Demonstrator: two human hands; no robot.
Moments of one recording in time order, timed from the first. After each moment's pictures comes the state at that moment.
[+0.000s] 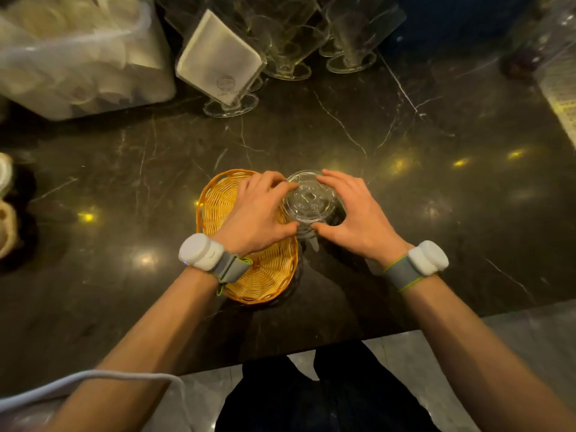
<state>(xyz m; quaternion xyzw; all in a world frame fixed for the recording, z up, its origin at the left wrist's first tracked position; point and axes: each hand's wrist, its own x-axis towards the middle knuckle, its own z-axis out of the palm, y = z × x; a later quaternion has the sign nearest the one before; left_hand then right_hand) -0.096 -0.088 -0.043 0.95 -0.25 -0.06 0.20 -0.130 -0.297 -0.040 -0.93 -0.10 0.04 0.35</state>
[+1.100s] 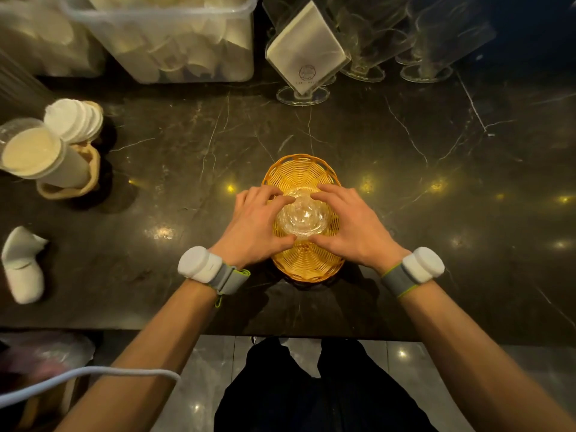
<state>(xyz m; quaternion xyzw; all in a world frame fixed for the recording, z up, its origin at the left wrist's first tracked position) -0.155 0.000 -0.048 0.97 -0.14 -0.06 0.21 -0.140 -0.210 -0.043 -0.93 -0.20 0.11 0.28</state>
